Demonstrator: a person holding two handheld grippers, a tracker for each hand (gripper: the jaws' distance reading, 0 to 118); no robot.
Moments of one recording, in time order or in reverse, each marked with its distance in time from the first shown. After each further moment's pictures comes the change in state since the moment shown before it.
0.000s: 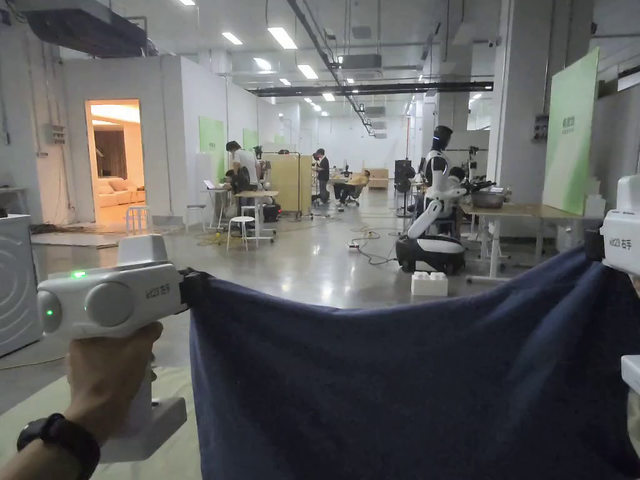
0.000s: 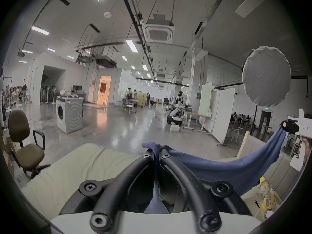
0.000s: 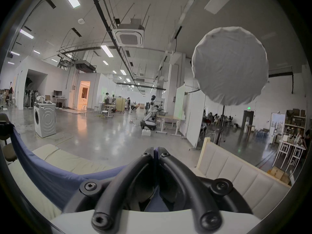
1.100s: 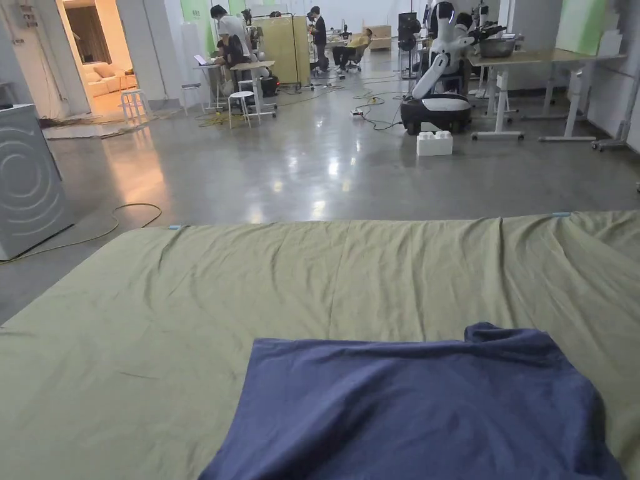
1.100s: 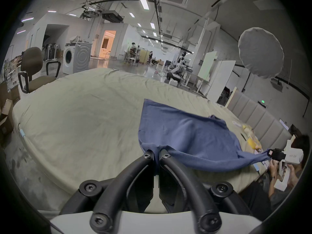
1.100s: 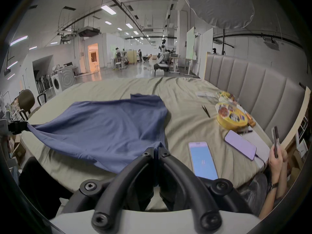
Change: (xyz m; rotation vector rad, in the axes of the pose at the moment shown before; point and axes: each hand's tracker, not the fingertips) left arm -0.067 -0.365 0.323 -0.379 -0.052 0.118; right arm 0.005 -0.400 0.405 -0.528 0.154 -0.142
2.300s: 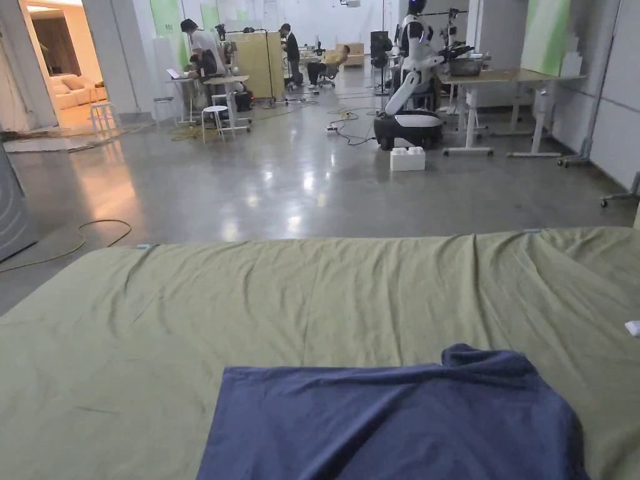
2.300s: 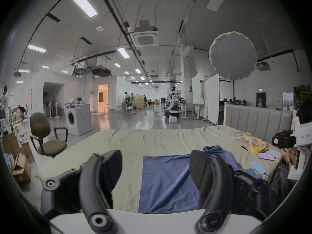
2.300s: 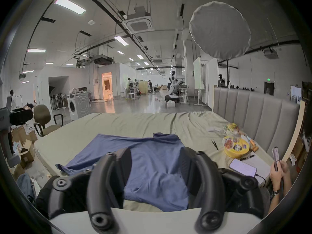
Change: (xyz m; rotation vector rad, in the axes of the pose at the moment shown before) left arm 0.117 0.057 0.144 0.425 0.065 -0.332; right arm -0.064 0.045 0.117 0.376 0.096 0.030
